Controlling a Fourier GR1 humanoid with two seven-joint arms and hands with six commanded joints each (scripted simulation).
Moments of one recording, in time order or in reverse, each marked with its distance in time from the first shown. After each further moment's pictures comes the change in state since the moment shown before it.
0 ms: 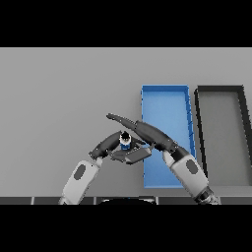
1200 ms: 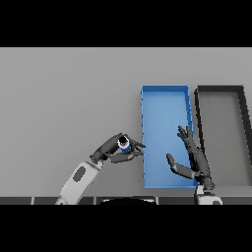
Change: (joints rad) left arm 0.003 0.058 -0.079 -0.013 0.066 0.095 -0.048; right arm 0.776 0.011 -0.236 -0.138 0.155 -0.213 -0.513
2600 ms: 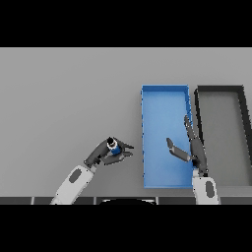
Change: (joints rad) left arm 0.054 0.100 -0.034 0.184 0.048 0.136 -0.157; right arm -0.201 0.014 -0.076 0.393 0.152 -0.092 -0.123
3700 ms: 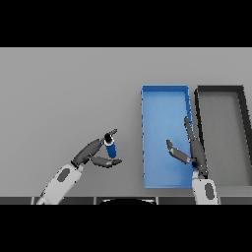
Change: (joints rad) left arm -0.010 0.170 -0.019 0.020 -0.035 -0.019 0.158; right arm 0.023 -0.002 0.014 -0.028 0.027 -0.013 -0.007
